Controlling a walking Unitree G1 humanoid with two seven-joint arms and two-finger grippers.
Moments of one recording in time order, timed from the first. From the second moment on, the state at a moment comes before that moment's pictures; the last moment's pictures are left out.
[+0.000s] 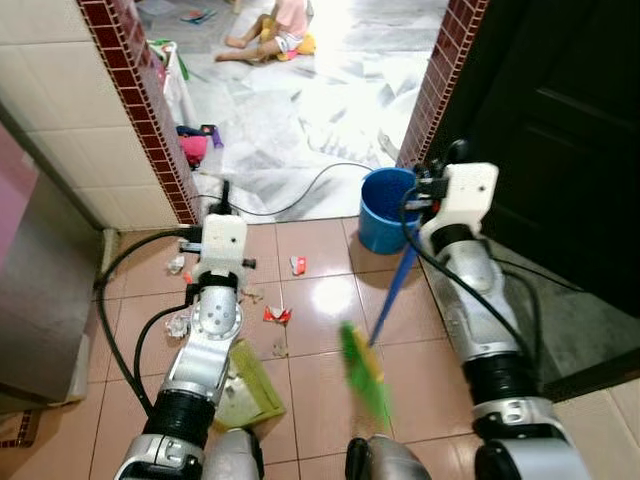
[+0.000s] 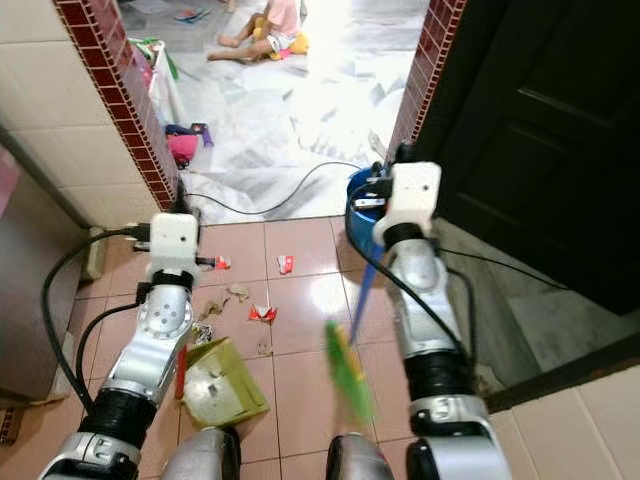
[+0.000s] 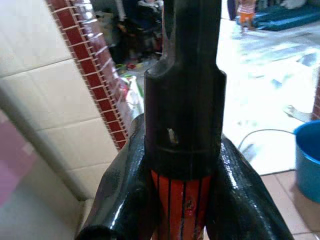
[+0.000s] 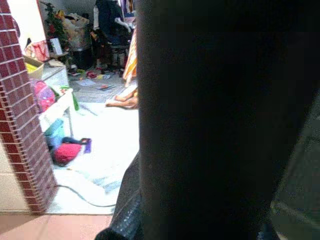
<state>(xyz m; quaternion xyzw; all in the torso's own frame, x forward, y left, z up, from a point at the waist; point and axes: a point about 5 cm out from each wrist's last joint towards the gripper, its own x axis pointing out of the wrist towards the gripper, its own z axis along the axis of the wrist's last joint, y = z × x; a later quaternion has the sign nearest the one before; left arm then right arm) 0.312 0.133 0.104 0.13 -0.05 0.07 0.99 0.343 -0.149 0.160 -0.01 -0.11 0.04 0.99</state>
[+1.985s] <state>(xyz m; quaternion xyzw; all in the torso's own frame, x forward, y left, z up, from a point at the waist) 0.315 0.091 0.104 0.08 -0.06 -0.08 0.99 0.348 -0.130 0.166 -0.05 -0.15 0.05 0.99</state>
